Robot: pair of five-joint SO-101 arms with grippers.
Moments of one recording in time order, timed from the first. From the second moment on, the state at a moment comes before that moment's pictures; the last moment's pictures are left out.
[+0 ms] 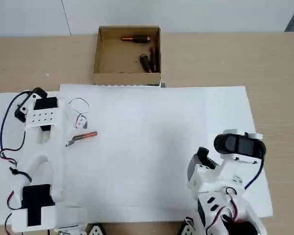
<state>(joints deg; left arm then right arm) -11.0 -3.4 24.9 77.1 55.6 -10.9 -102.6 61.9 88.3 -24.7</state>
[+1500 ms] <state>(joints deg) -10.7 4.0 27.3 70.0 55.0 -10.9 -102.6 61.9 88.3 -24.7</state>
